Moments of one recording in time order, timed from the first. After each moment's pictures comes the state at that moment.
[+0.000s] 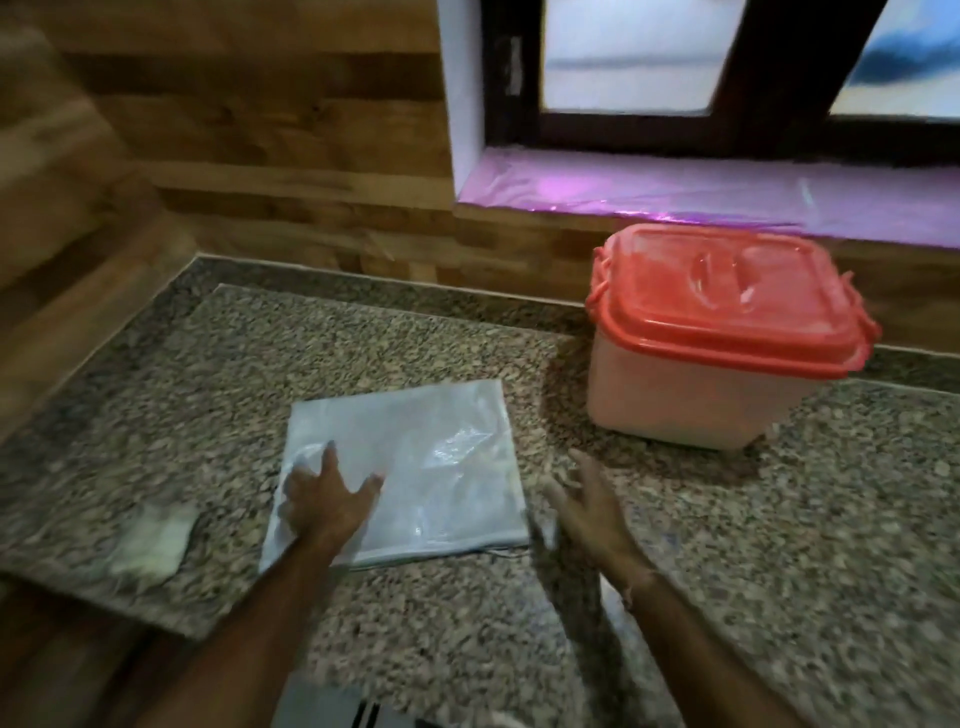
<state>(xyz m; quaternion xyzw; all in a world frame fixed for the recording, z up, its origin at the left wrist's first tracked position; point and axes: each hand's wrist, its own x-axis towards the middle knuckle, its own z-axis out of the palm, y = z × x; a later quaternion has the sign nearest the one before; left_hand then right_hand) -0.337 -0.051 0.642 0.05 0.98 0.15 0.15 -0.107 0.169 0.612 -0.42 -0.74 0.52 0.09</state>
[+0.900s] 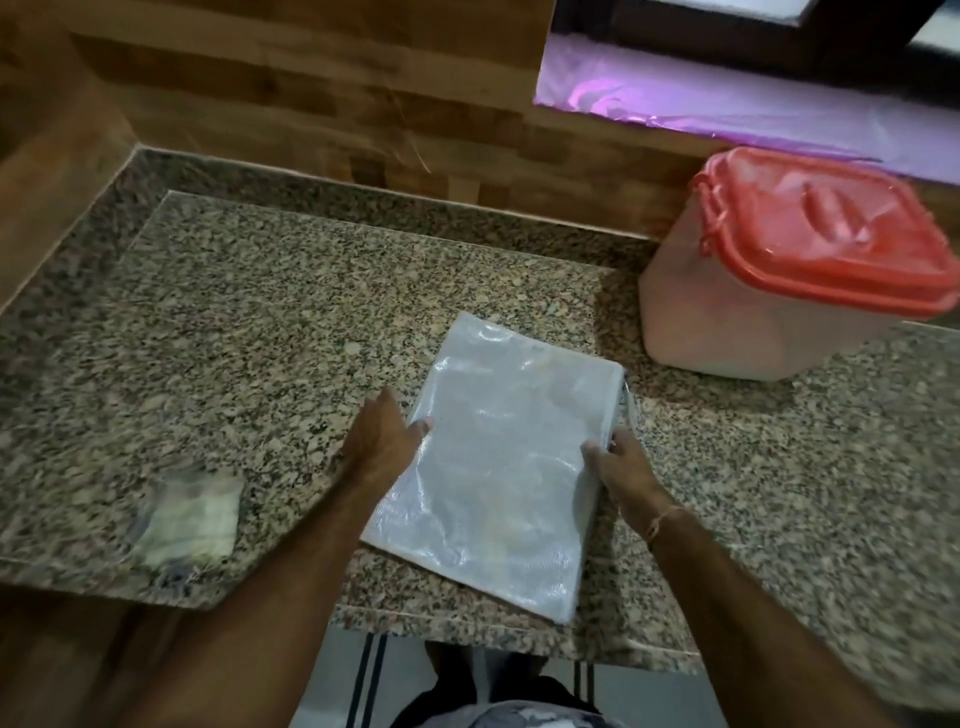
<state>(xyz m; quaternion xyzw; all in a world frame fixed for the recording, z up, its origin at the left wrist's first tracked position) -0.421 -0.085 0.624 0.22 0.92 0.21 0.25 -0.180 0.091 0.599 -0.57 -0.59 0.56 0.12</state>
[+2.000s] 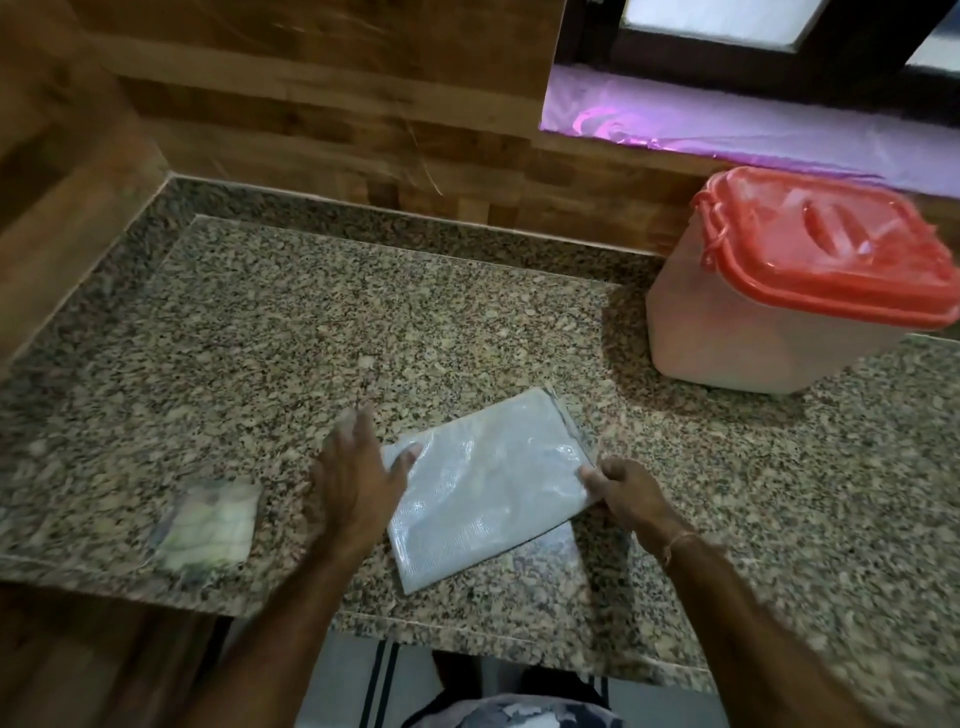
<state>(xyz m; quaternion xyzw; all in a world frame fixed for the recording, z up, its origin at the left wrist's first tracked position) -0.408 -0.139 0.616 0.27 0.94 0.19 0.07 -0.166 0.079 0.613 -0.52 -0.68 0.52 0.03</state>
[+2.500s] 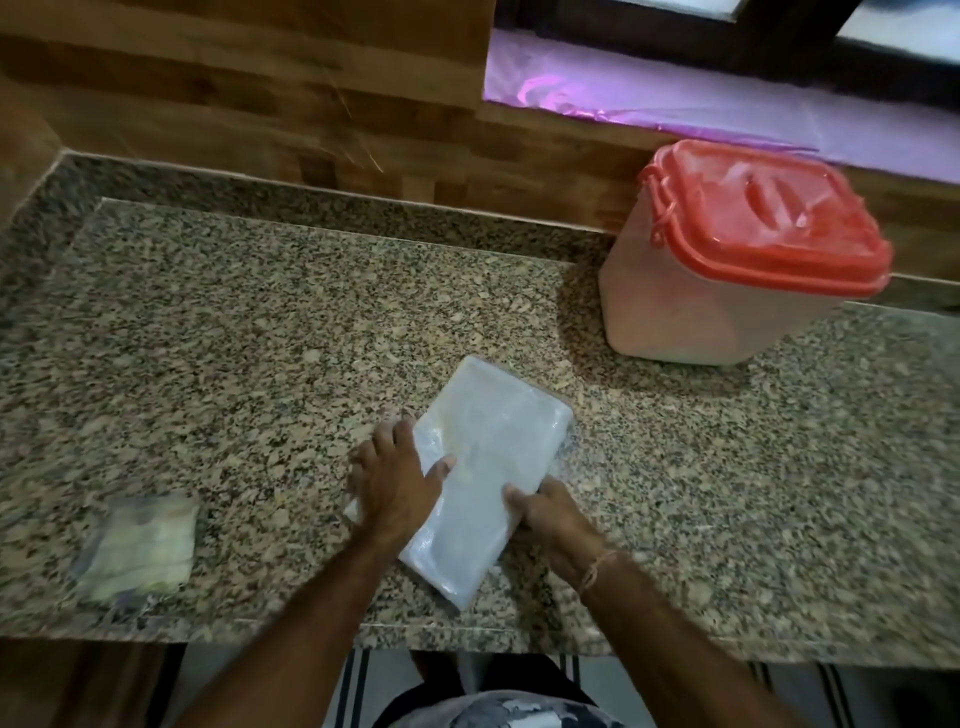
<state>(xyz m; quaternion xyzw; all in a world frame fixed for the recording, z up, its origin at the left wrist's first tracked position) -0.358 -0.080 0.582 0.34 0.92 0.13 0.16 -0.187 0.013 0.602 -0.54 -0.46 0.70 0.09</state>
